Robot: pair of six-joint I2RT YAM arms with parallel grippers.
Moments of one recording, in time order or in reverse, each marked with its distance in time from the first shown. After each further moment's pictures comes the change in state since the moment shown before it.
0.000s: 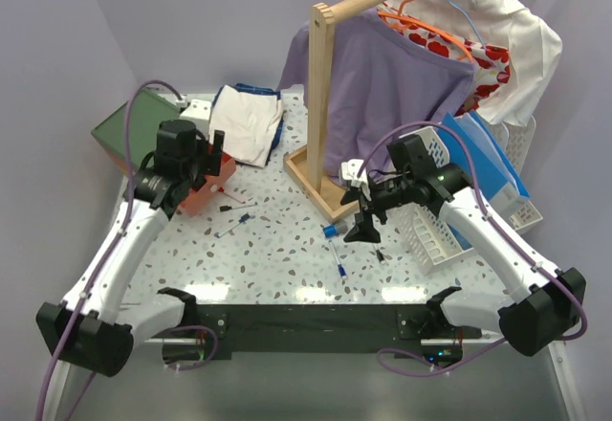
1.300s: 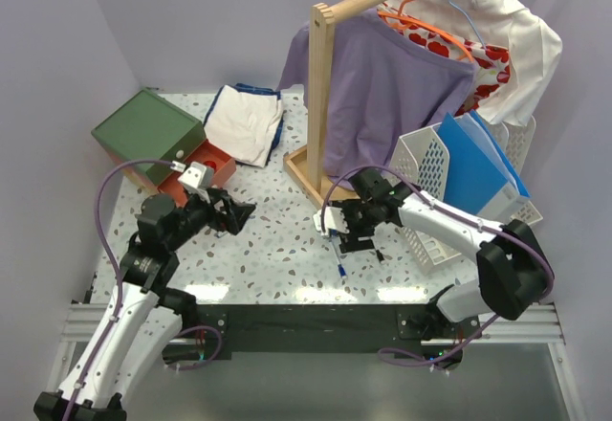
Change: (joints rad) left arm 0.002 -0.570 -0.553 0.306 0.690 -0.261; right arm 0.157 0.220 -0.231 0.230 0.453 -0.383
